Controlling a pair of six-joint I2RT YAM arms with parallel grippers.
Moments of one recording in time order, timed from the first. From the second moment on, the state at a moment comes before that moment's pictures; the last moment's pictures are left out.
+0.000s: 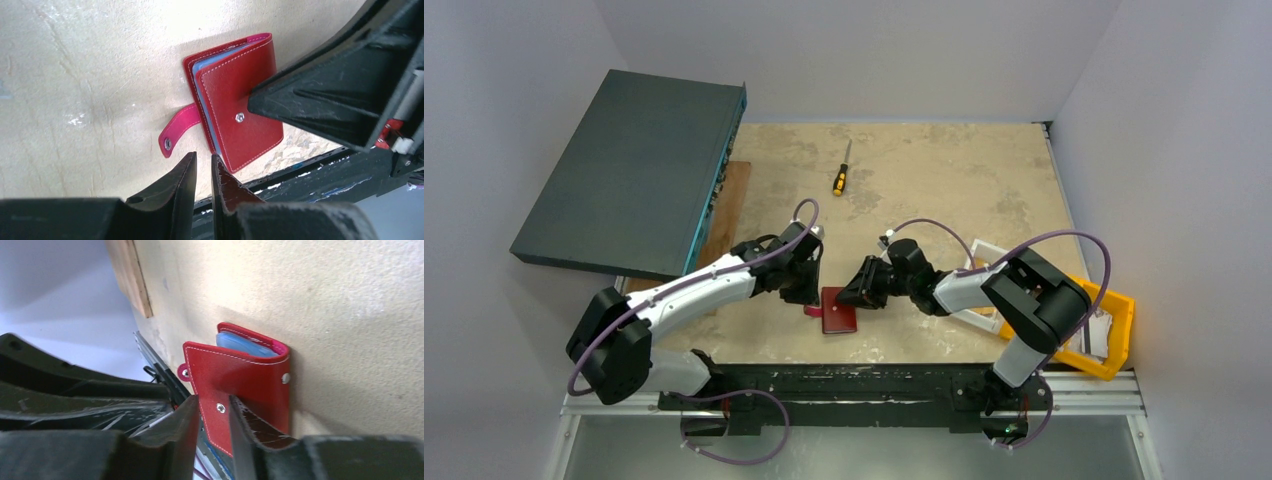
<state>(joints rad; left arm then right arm) -0.76 1.35 0.87 -0.63 0.04 -0.65 0.75 1.67 0.55 0.53 -0.43 1.24</state>
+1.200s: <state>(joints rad) -0.72 1.20 1.01 -0.72 0.03 -0.62 0.79 1.51 0.77 0.11 -0.22 1.06</state>
